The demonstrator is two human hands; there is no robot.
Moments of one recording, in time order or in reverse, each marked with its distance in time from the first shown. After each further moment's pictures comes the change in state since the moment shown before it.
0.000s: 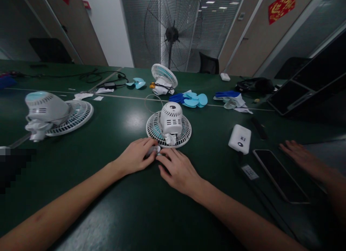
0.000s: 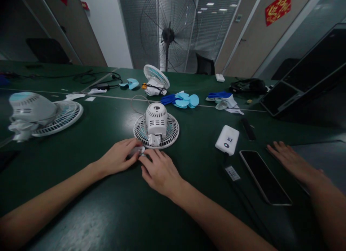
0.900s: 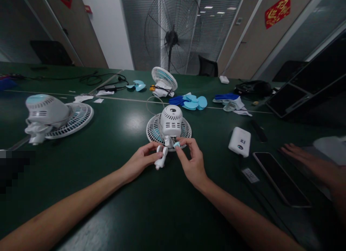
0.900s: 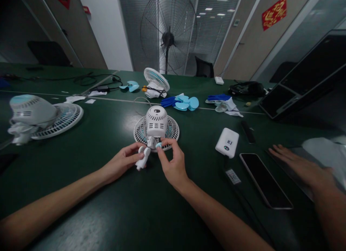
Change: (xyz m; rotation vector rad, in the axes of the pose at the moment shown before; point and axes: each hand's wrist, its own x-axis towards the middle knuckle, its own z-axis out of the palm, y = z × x) left_hand 0.005 0.031 0.015 -1.452 0.039 -0.544; right_hand -0.001 0.026 0.001 0.595 0.573 0.379
